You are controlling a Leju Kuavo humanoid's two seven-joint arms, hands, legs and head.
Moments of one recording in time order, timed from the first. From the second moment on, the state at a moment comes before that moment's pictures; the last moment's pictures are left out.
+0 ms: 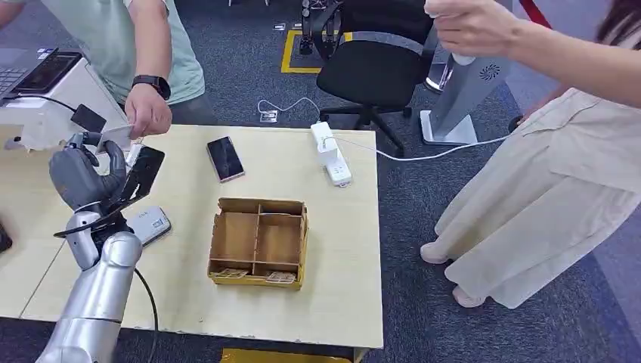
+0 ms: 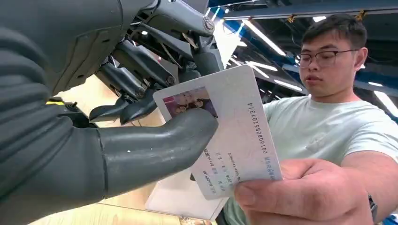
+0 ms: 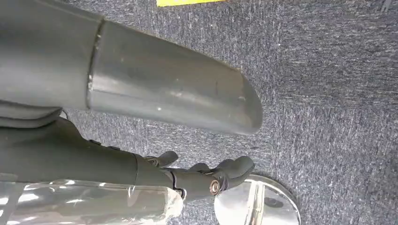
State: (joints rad) left arm -0.40 0.13 0.02 -1.33 -0.79 0.60 -0.03; right arm -0.07 0.19 -0.72 -0.25 1.03 -0.48 -0.27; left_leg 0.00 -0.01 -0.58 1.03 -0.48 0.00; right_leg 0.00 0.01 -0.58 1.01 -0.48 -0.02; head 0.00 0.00
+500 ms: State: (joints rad) left arm -0.39 0.11 0.00 -1.33 -0.71 0.60 -0.06; right arm -0.06 0.22 -0.72 -0.24 1.01 -0.52 -0.27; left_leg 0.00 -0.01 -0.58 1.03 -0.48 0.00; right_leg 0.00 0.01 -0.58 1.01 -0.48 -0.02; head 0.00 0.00
